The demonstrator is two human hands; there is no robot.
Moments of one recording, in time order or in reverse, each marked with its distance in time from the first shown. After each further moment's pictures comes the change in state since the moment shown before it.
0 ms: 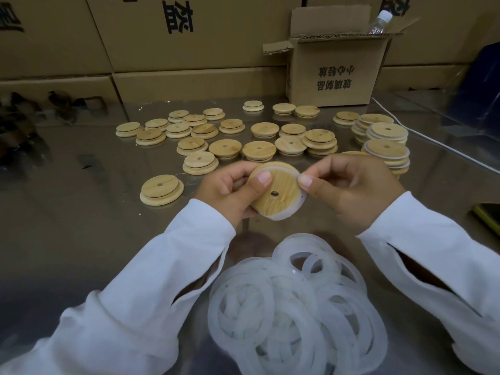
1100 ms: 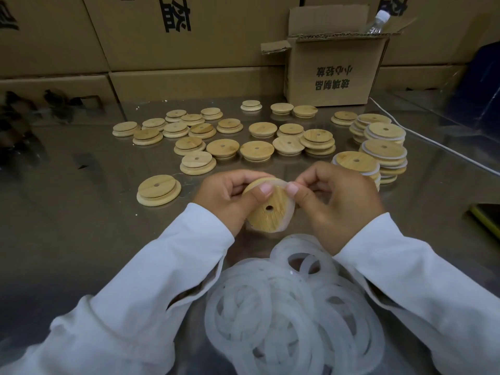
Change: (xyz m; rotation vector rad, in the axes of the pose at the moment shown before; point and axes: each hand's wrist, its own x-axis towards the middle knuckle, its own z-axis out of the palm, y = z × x) left_hand -0.002 0.000 0.001 0.127 -0.014 0.034; right_hand -0.007 0.010 0.020 -0.221 0.130 -0.104
